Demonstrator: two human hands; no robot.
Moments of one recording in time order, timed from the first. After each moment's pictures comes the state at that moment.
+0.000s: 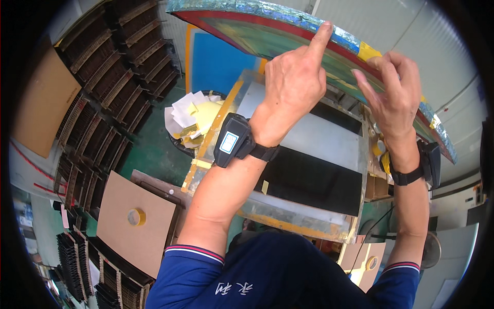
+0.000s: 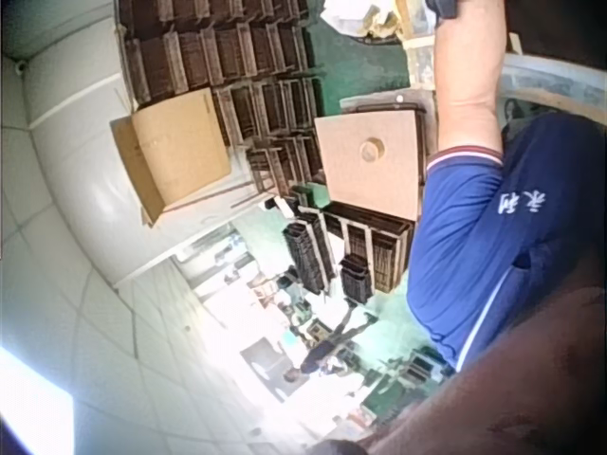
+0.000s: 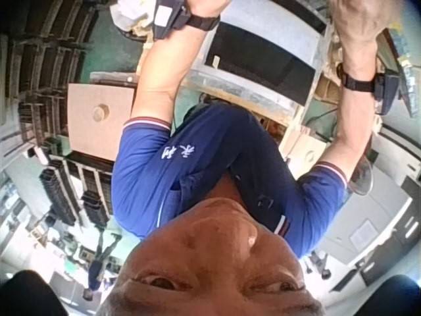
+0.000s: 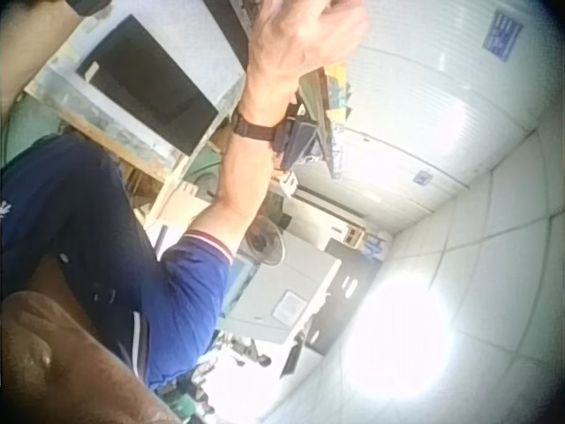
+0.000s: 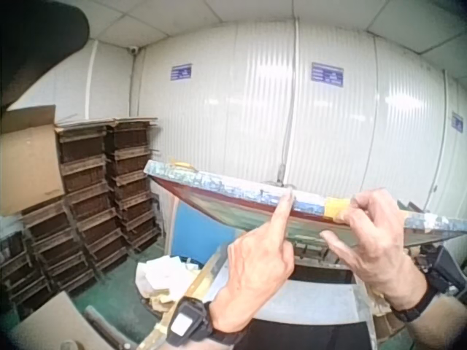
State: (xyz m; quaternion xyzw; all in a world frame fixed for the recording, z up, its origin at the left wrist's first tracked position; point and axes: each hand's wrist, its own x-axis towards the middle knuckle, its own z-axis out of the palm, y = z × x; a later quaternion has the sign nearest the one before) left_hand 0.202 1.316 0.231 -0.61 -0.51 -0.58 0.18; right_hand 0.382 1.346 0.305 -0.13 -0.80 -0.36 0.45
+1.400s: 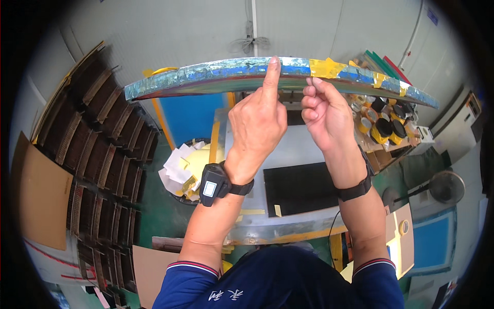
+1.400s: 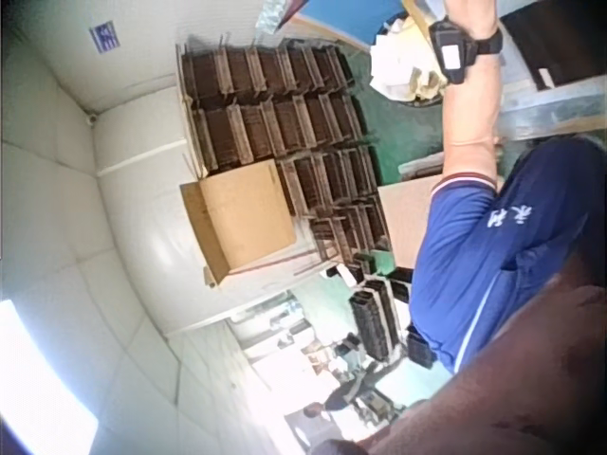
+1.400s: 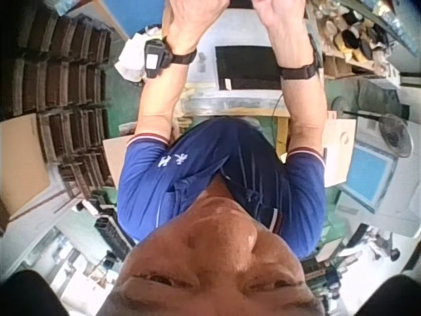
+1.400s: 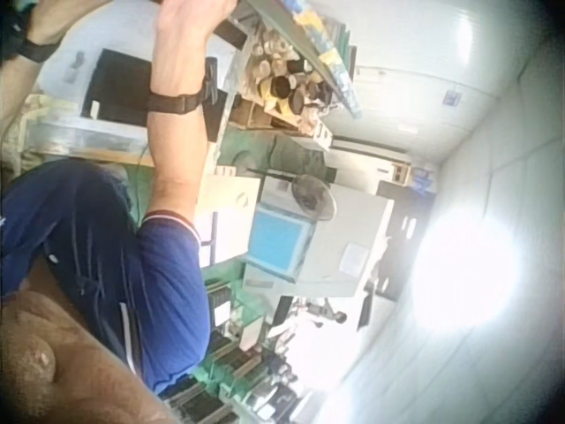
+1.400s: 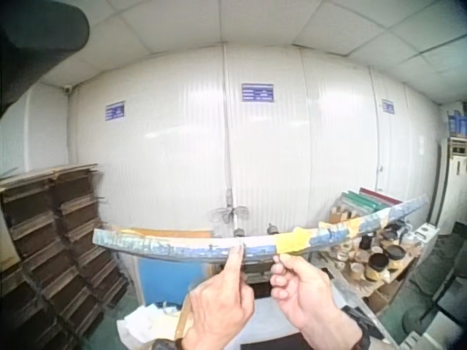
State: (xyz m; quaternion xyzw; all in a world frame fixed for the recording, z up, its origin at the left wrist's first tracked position) left_hand 0.179 1.332 0.231 -0.70 -0.42 -0.55 0.18; right_hand 0.329 1.331 0.256 -0.21 -0.30 0.68 0.64
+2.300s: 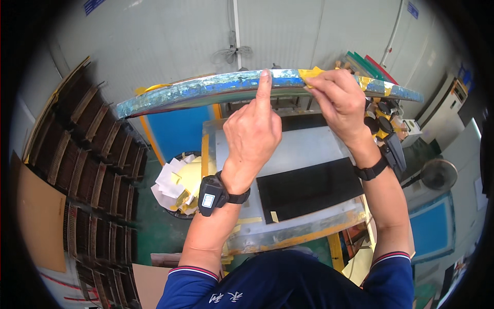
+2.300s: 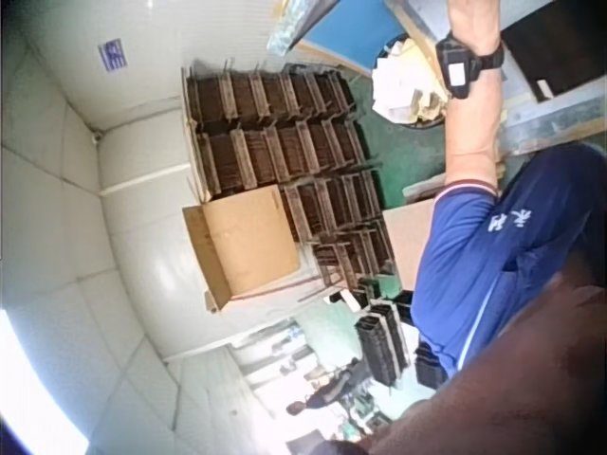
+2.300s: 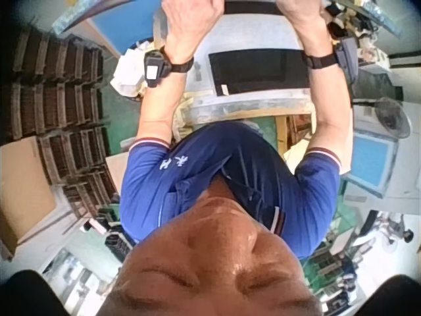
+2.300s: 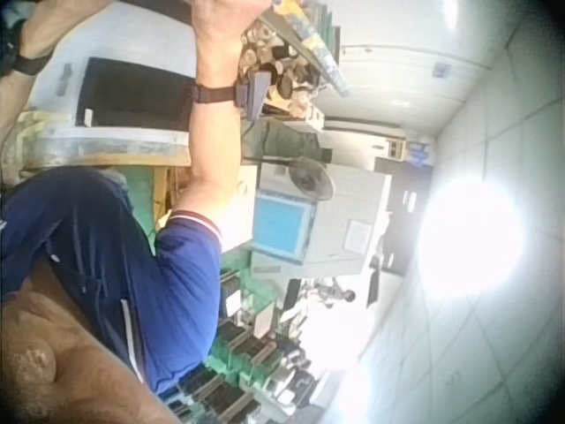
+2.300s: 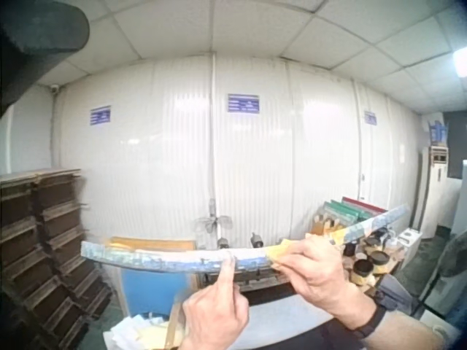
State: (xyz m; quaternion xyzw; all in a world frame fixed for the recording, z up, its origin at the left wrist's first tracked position) left_hand 0.178 1.329 0.237 -0.71 -0.40 -0.55 0.18; right_hand 0.374 1.343 0.291 -0.26 -0.78 -0.27 0.50
